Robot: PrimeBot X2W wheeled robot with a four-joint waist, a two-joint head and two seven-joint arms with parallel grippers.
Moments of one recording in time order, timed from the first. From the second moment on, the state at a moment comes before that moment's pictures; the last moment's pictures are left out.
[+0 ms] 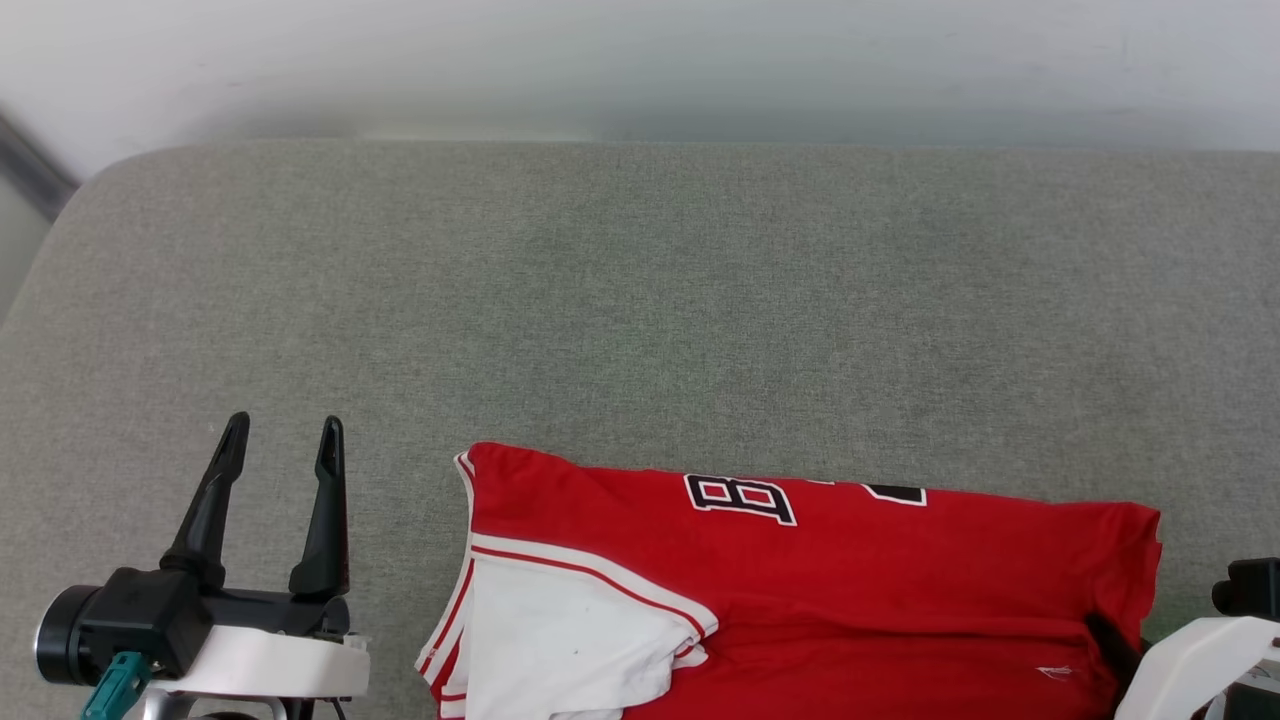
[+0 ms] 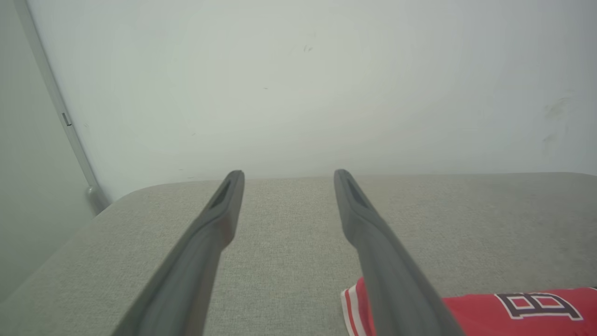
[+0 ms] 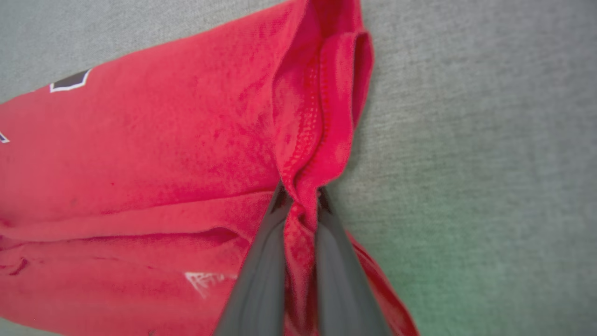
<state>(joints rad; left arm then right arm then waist) 0.02 0.16 0.05 -0.11 -0.19 -0.13 -0.26 0.02 -0.16 -0.18 0.23 0.44 0.13 0.51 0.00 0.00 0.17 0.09</state>
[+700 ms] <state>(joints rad) 0.04 0.17 0.03 -0.10 -0.19 -0.13 -0.26 -0.01 -0.24 -0.33 0.19 0.37 0.13 0.47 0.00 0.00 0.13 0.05</state>
